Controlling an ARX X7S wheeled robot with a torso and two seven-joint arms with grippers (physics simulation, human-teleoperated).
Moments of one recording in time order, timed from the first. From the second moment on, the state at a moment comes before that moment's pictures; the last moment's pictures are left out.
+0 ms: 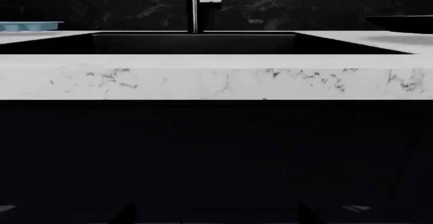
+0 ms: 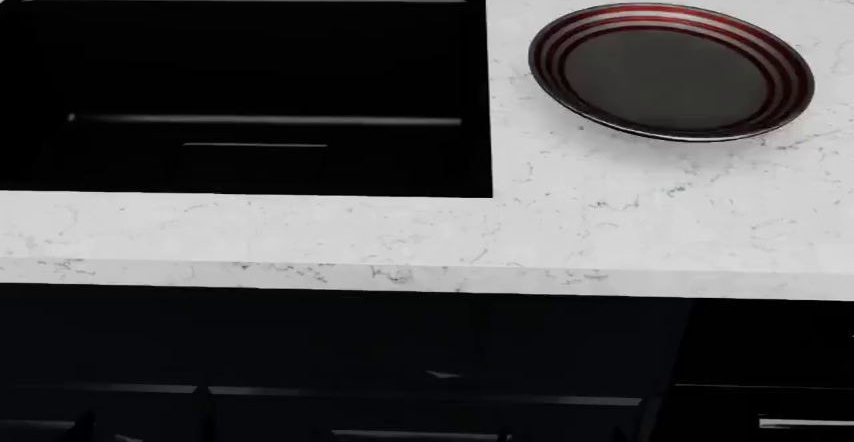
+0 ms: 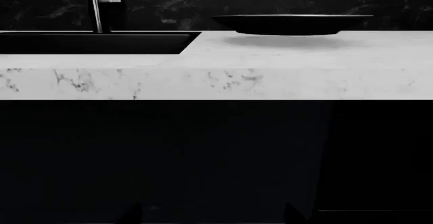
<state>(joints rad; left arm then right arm) 0.00 0.00 0.00 0.00 0.00 0.00 0.00 0.00 0.00 0.00 0.00 0.00 0.00 0.00</state>
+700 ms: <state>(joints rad) -0.13 -0.09 0.11 0.55 0.14 -0.54 -0.07 0.22 0.11 -0.15 -0.53 -0.24 0.66 -0.04</state>
